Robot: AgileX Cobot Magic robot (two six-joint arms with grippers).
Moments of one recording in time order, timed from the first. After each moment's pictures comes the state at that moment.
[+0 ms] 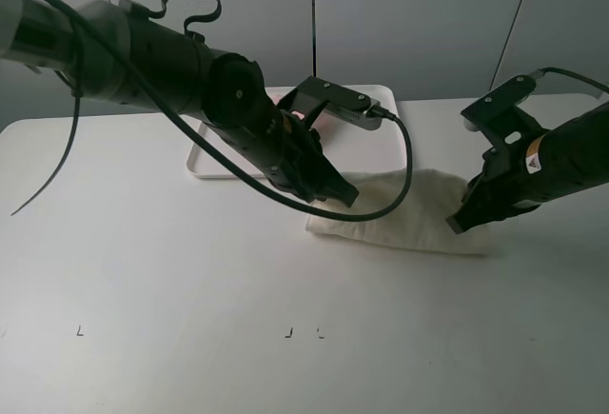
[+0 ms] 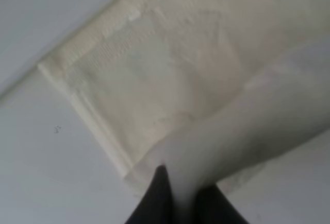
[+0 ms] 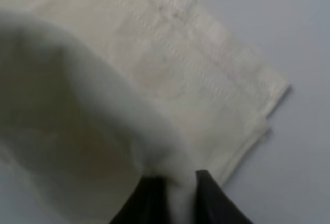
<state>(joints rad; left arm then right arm) -0.78 2.01 -1.28 -0.15 0.37 0.09 0.30 1.58 -0.58 -0.41 0.16 0.12</state>
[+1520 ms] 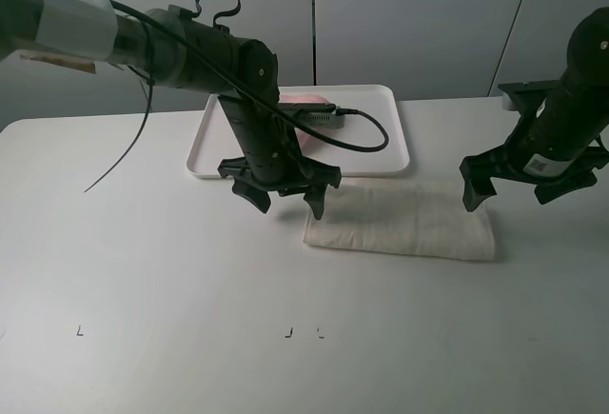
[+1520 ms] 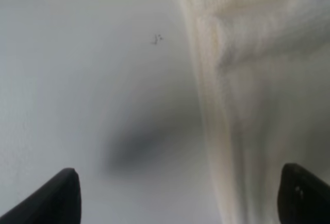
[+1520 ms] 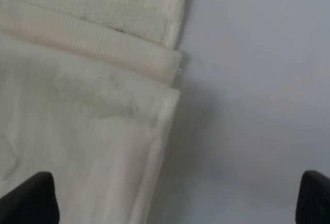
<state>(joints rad) -0.67 2.24 -1.58 -0.14 0.81 -0.29 0.12 1.76 -0.91 -0.04 0.66 0.08</state>
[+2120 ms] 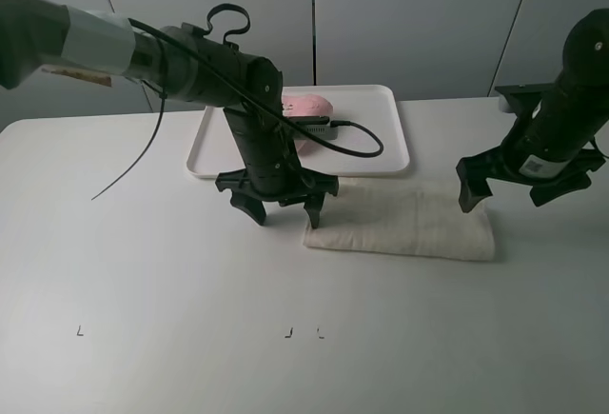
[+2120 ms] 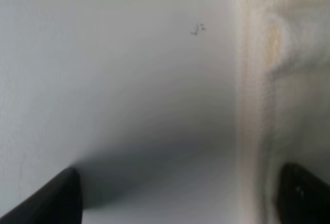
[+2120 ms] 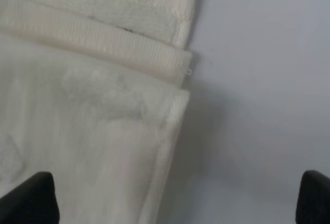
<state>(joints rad) -0.67 2.28 -1.59 -0.11 0.82 -0.40 0.12 1.78 -0.92 -0.01 0.66 0.07</state>
